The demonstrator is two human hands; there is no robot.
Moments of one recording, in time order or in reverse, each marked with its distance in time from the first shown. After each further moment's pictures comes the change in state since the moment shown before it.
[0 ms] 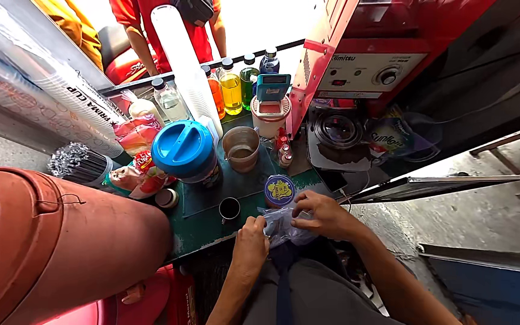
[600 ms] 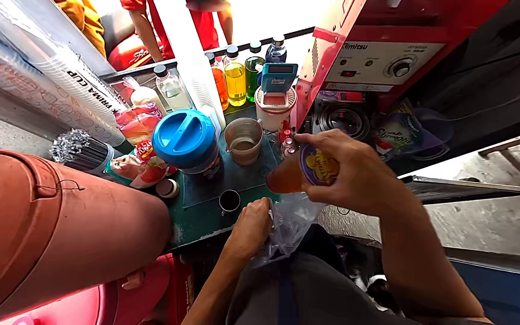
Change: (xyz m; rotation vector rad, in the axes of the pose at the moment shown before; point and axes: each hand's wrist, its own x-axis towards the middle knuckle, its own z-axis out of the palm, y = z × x) left_hand 0.022 0.020 -0.034 0.003 -0.117 0.127; right_hand 0.003 -0.079 -0.091 -0.162 0.386 -0.218
